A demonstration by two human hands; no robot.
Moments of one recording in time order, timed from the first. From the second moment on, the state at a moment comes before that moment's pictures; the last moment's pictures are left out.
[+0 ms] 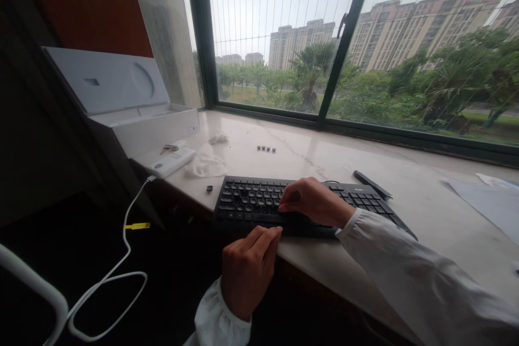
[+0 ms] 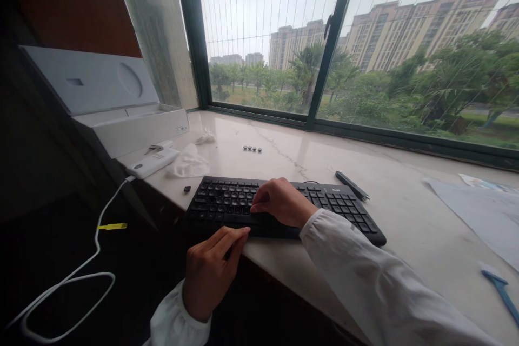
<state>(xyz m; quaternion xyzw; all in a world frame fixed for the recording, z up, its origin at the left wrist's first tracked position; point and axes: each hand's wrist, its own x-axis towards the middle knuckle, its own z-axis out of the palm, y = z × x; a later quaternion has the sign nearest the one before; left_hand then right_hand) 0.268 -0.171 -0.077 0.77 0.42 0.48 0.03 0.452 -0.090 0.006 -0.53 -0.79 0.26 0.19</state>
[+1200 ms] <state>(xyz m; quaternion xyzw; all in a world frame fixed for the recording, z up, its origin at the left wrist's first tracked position) 0.270 -0.172 -0.079 0.76 0.43 0.48 0.05 0.455 -0.080 0.003 -0.46 -0.84 0.24 0.18</state>
